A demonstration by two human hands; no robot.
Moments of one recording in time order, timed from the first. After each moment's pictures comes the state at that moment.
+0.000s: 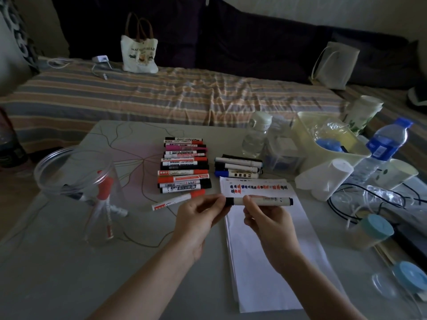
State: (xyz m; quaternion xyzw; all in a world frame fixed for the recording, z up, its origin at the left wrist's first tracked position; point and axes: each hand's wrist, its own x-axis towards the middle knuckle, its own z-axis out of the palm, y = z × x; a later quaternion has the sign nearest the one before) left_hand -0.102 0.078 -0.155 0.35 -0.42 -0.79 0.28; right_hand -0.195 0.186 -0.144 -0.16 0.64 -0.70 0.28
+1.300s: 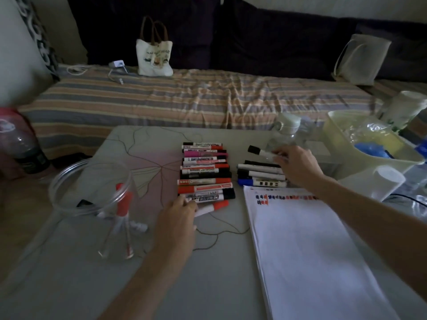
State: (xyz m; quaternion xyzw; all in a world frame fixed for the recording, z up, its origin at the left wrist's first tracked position) left_hand -0.062 -0.010 -0.187 0.36 -0.91 -0.12 0.13; right_hand -0.354 0.075 -0.135 -0.42 0.88 -0.22 -0.03
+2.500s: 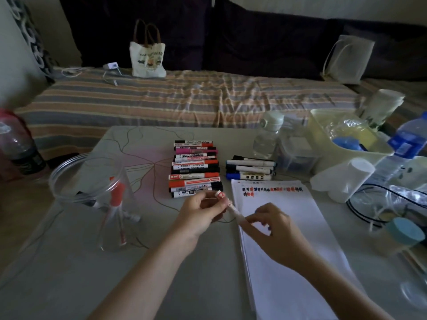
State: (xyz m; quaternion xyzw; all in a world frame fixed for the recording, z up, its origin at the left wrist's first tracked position) left_hand -0.100 0.037 -0.166 0.33 -0.54 -0.74 0.22; right_hand -0.217 0.183 -0.165 -0.48 0.82 -0.28 0.13
